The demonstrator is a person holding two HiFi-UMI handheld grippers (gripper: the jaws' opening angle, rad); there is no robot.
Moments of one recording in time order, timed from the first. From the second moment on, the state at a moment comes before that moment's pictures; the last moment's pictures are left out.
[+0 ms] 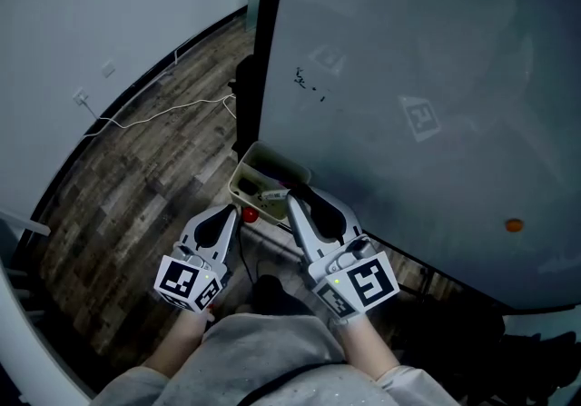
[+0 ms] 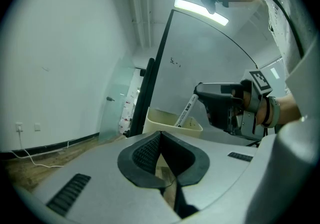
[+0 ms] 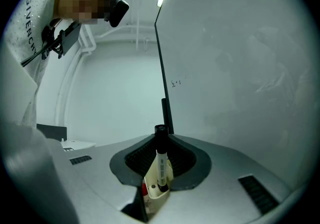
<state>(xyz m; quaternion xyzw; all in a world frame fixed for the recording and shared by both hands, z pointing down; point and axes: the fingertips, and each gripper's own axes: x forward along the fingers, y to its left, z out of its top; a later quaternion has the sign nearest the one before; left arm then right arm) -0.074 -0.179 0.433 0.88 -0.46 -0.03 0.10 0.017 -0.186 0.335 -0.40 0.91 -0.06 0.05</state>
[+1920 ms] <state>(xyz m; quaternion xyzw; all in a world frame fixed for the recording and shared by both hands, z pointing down) -0.073 -0.181 0.465 0.87 -0.48 -0.01 0.13 0.012 -0.184 0.381 -0.39 0.92 -0.06 0.04</state>
